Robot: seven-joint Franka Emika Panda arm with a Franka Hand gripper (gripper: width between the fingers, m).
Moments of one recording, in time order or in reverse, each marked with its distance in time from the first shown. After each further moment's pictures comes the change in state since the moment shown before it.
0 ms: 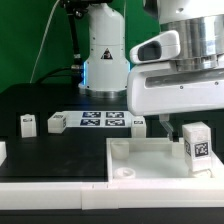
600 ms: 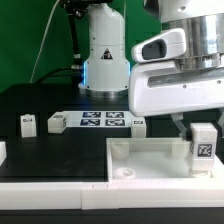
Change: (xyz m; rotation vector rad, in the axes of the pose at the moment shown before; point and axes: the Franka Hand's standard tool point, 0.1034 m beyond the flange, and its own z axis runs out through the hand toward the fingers) arm 0.001 0.004 0.000 -0.008 0.001 -0.062
